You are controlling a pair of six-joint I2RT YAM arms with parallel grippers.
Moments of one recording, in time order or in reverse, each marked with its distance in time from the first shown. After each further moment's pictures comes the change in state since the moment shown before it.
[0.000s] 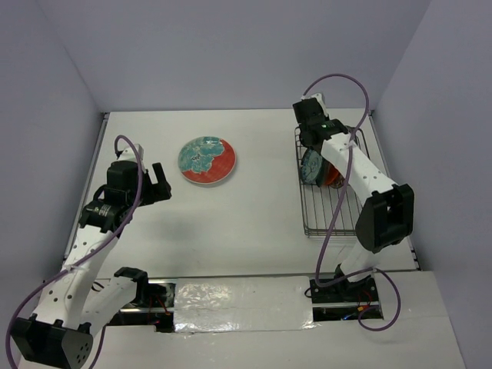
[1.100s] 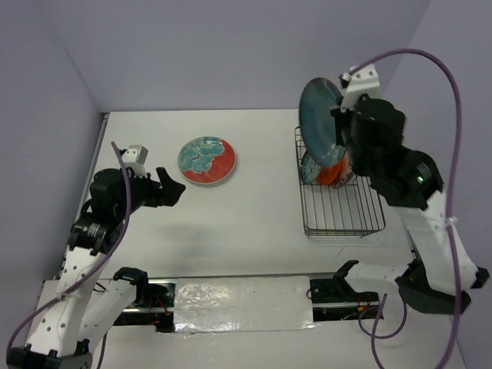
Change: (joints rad) left arm 0.000 -0.126 -0.013 0.089 0.297 0.050; right arm 0.337 -0.437 0.362 -0.192 0.096 -0.074
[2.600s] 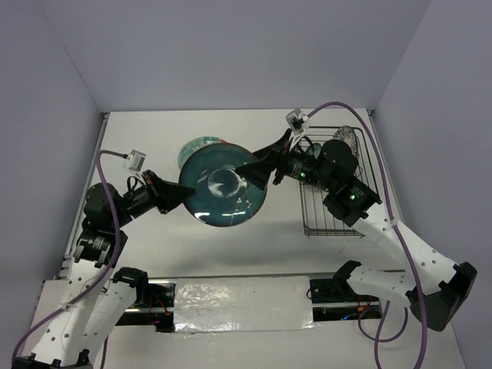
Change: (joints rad) left arm 0.005 -0.147 -0.169 0.464 0.524 -0.354; right arm -0.003 -0.202 -0.819 0.942 -1.260 0.599
